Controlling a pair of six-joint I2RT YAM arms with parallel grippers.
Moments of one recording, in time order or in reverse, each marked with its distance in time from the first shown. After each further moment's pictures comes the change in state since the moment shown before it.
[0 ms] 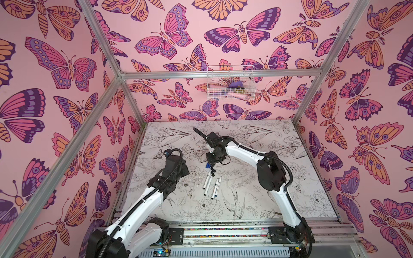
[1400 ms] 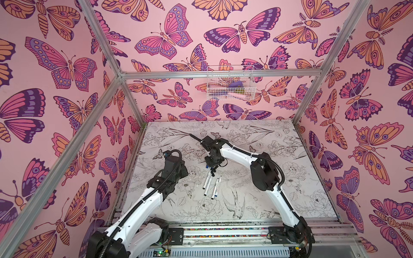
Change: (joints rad) left arm 0.015 -0.010 -0.011 -0.025 0.019 0.000; right arm 0.032 0.097 0.100 -0.113 0.124 -0.017
